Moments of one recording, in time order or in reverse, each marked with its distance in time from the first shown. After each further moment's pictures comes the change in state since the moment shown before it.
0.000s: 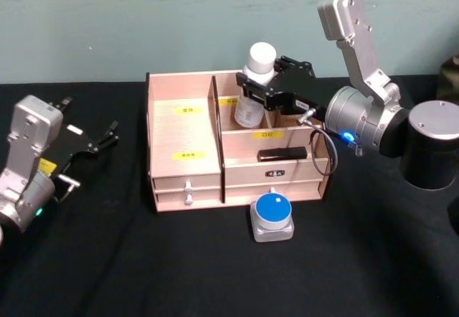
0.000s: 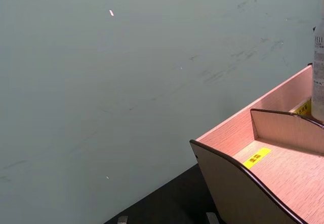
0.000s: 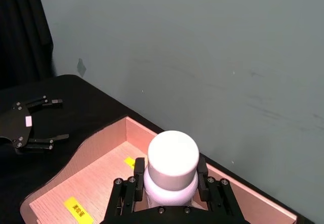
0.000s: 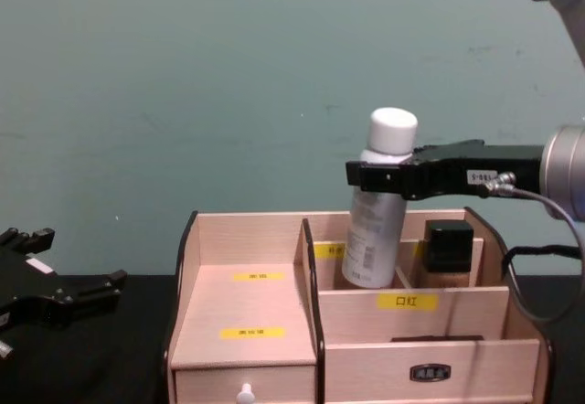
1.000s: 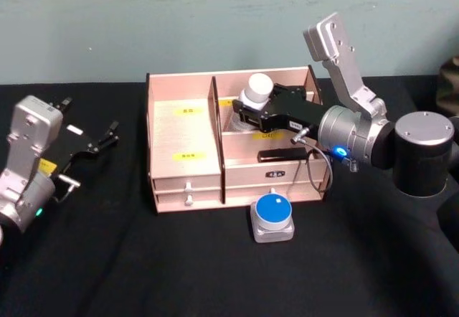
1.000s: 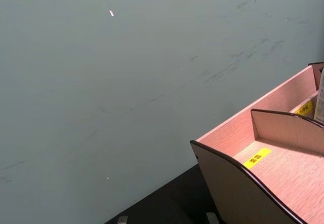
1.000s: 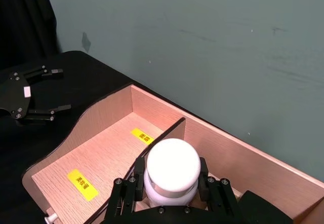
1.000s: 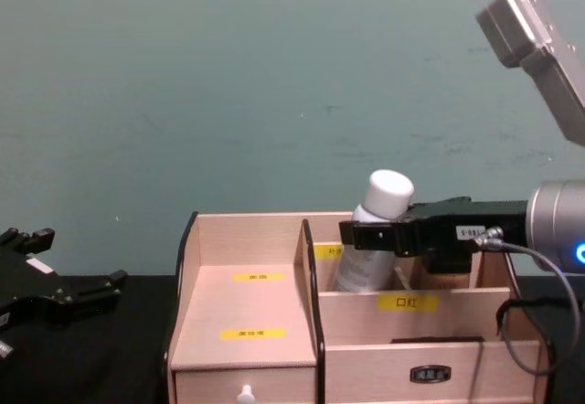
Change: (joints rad) left arm 0.000 0.000 0.000 0.000 0.000 0.000 0.000; right arm 0.018 -0.012 -0.034 0.094 0.007 0.036 0.040
